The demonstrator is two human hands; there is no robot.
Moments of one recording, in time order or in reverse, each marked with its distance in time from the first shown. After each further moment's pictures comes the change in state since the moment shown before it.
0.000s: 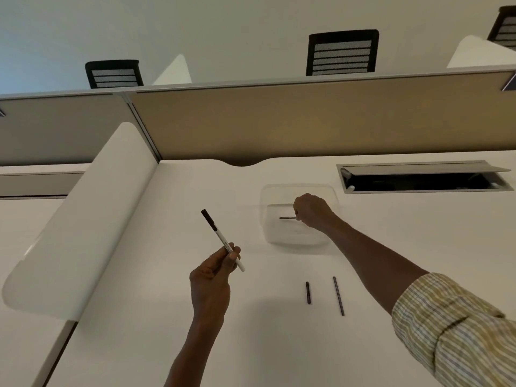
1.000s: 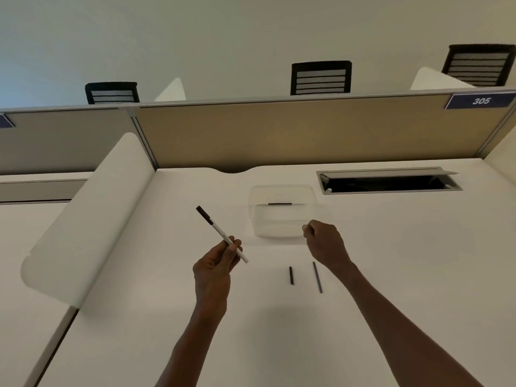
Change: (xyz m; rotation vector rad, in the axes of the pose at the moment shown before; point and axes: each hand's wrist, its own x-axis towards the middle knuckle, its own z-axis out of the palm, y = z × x) left_hand -0.054 0.016 0.005 -0.206 -0.109 -0.009; right_hand -0.163 -0.009 0.009 0.561 0.394 0.266
